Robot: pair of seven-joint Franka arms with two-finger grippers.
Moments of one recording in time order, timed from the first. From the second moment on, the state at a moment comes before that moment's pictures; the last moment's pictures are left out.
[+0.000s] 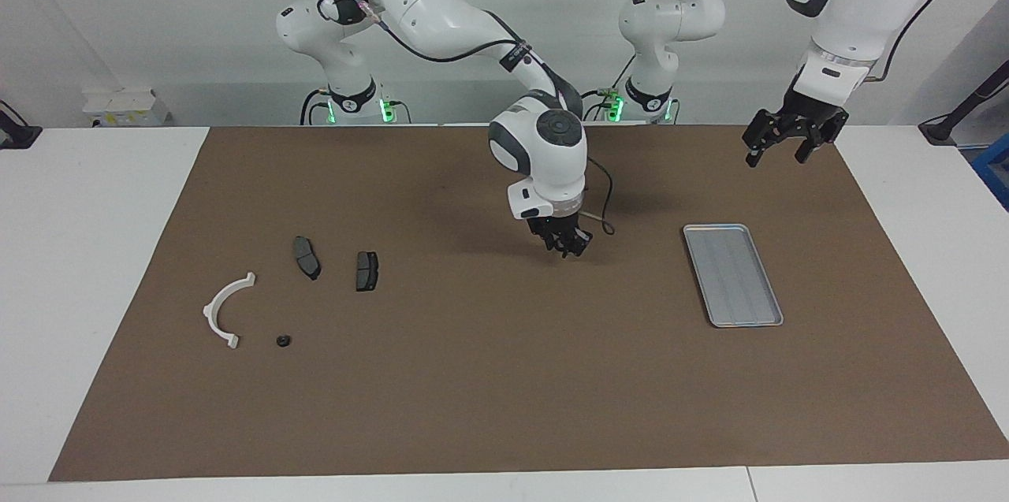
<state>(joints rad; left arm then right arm) 0.01 -0.22 0.00 -2.00 -0.04 1.90 -0.04 0.66 0.64 0.07 -1.48 0.01 2.24 1.36</state>
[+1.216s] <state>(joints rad) 0.00 -0.22 -0.02 -2.01 -0.04 1.94 -0.07 0.44 0.52 0.06 -1.29 -0.03 1.81 0.99</state>
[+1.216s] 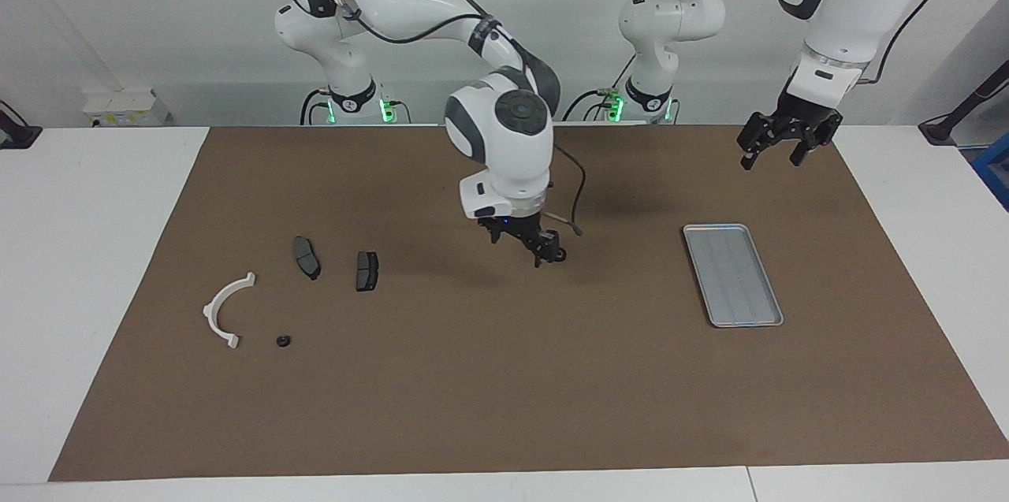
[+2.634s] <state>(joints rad) -0.42 0.39 -0.03 -1.75 -0.01 2.21 -0.67 -0.10 0.54 0.06 -1.69 -0.10 2.30 0.17</state>
